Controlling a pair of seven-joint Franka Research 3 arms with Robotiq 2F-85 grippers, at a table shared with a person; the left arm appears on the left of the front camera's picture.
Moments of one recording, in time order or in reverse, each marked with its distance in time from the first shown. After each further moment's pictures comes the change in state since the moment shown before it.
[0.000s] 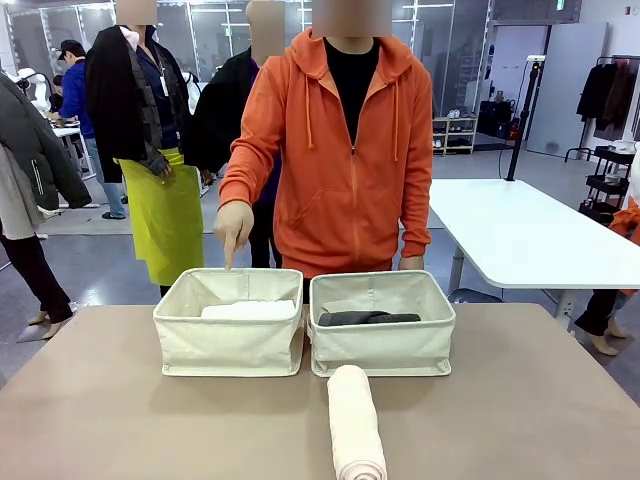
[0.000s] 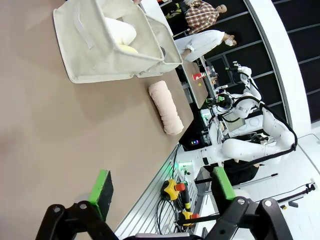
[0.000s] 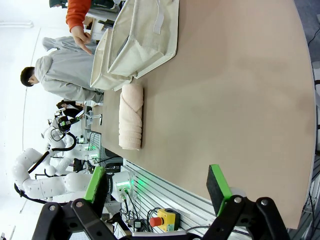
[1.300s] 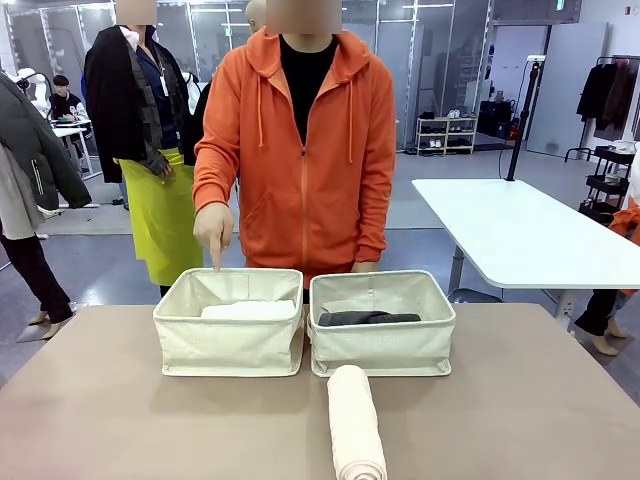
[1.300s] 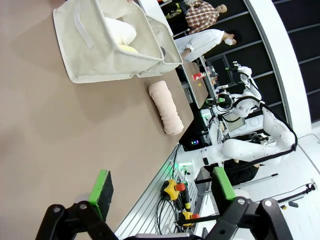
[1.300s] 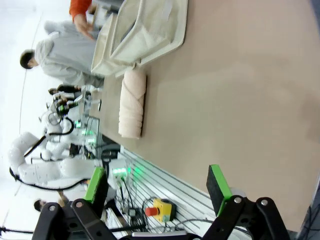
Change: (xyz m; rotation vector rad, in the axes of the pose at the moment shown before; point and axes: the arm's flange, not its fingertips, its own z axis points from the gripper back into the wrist) left arm 0.000 0.000 0.000 0.000 0.000 0.000; right arm 0.001 0.009 -0.013 0.008 0.091 0.070
